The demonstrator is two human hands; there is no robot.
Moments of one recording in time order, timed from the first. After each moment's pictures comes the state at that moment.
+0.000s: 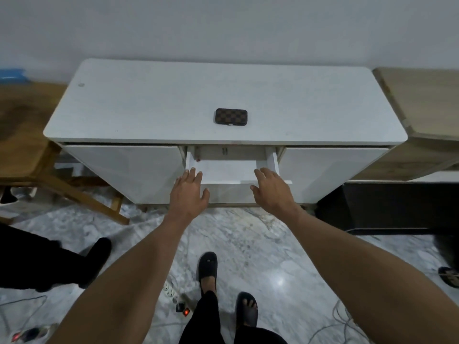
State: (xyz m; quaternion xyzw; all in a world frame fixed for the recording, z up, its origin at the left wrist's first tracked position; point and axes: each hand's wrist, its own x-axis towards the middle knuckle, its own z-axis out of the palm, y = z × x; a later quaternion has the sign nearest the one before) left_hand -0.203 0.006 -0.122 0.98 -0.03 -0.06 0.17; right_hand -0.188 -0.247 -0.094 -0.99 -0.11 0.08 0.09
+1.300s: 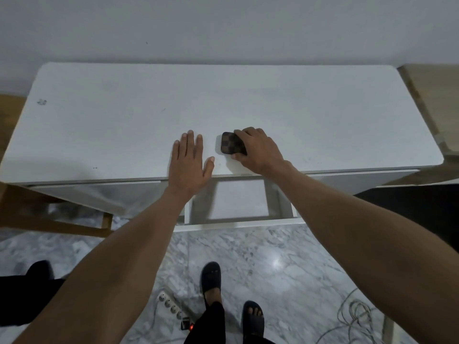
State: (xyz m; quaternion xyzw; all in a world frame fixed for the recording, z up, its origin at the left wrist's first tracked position) left_hand -0.001 0.028 -0.138 0.99 -0.10 0.03 0.08; right_hand 0.029 -0.186 -0.066 -0.98 -0.13 0.07 0.13
